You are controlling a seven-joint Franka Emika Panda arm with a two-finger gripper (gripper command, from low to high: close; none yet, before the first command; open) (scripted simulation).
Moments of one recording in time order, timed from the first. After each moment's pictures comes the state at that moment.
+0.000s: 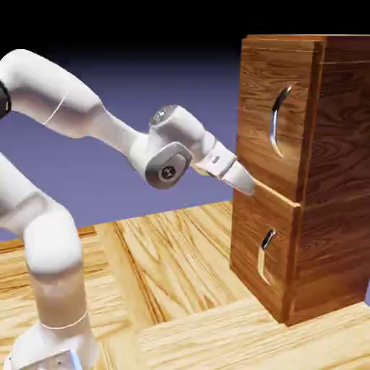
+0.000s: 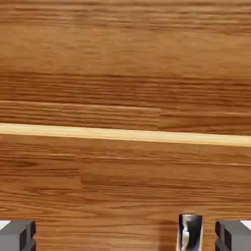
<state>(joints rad) 0.04 -0.59 -0.04 -2.79 -0.12 3.03 0.83</state>
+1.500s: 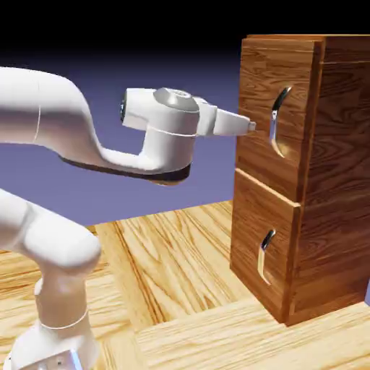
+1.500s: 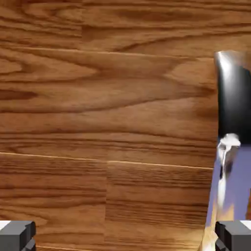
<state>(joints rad) 0.55 -0.86 -0.62 -2.52 -2.07 2.98 2.37</state>
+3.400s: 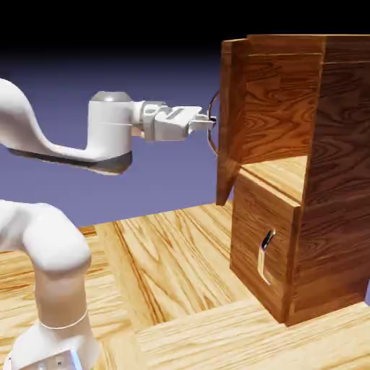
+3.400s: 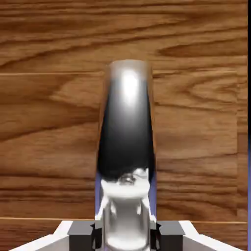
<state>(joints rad) 0.23 -1.00 0.20 -2.76 -1.53 2.12 2.59</state>
